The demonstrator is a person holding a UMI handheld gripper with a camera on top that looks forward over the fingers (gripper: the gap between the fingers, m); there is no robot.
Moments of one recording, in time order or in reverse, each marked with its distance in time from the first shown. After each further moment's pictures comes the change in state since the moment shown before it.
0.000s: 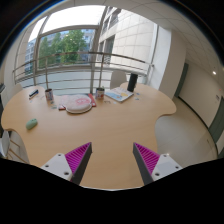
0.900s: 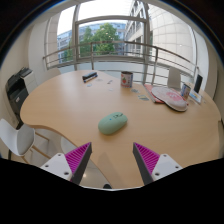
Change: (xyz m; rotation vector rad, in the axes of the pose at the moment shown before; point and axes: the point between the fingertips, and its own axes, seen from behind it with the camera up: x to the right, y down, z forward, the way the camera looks) arm -0.478 0.040 0.075 -0.046 -0.389 -0.108
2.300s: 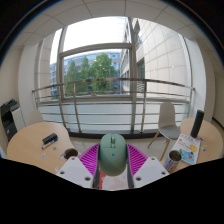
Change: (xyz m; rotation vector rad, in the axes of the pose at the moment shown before) arm 0.261 -0.354 0.127 0.377 0.022 0.035
